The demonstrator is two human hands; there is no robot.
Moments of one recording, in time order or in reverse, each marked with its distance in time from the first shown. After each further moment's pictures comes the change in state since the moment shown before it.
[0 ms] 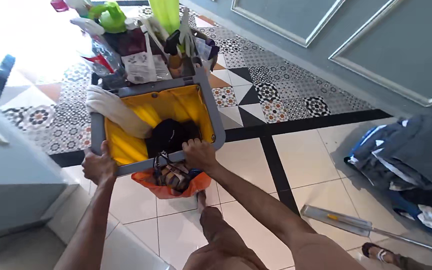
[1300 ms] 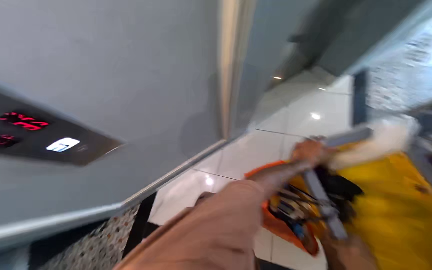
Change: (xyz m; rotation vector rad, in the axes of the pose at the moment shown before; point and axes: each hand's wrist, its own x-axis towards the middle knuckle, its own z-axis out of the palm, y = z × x) left_hand -0.718 -0.148 -0.049 -0.367 0.180 -0.442; right_hand -0.585 0.163 -0.057 -0.110 -0.094 -0.650
